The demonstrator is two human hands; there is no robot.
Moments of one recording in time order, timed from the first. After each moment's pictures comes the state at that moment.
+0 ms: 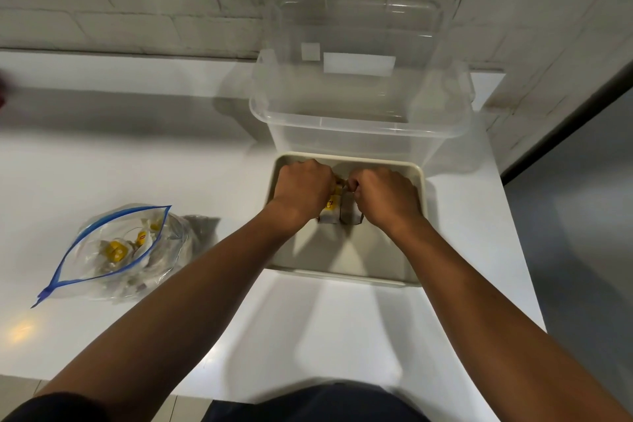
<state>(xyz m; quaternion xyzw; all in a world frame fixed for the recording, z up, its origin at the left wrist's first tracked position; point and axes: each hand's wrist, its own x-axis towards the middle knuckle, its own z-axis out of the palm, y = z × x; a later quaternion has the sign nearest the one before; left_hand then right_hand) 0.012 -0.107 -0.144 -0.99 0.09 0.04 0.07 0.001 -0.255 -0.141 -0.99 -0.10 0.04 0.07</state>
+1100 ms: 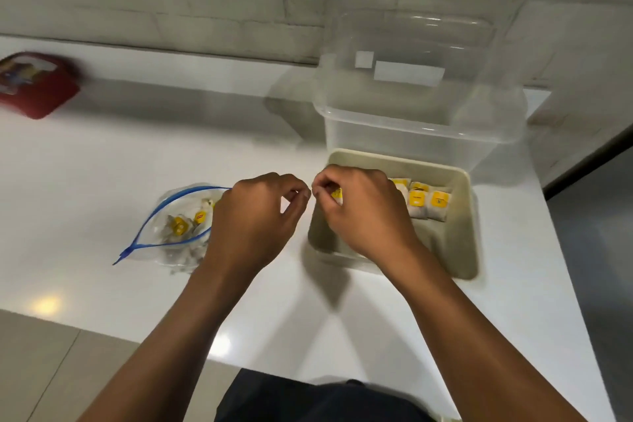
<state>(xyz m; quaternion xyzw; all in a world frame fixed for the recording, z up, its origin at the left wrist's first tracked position) -0.125 0.008 -0.069 -0.97 -0.01 -0.14 -0.20 -0.084 -0.150 -0.064 -0.94 -0.18 -0.04 0.28</state>
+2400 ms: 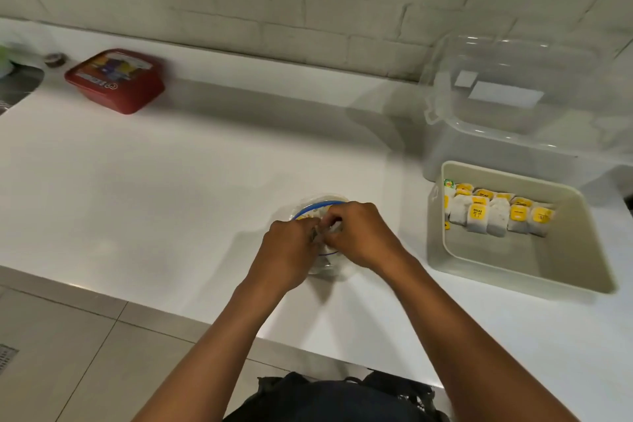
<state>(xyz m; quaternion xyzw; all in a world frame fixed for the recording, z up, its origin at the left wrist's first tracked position) -0.169 0.188 -0.126 -0.95 -0.08 0.09 -0.28 -0.116 0.051 -0.109 -0.93 -0.15 0.16 0.30</state>
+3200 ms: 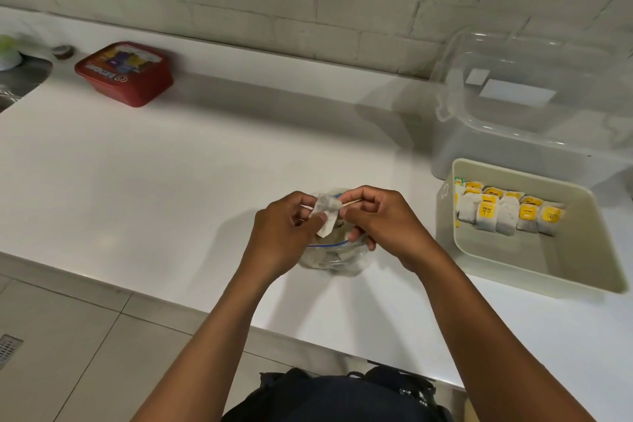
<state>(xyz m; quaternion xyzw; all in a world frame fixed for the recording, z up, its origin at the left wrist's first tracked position) -0.181 0.207 -0.099 -0.80 -0.14 0.00 -0.58 -0.118 0.033 -0.095 -0.78 -0.05 0.23 0.58</state>
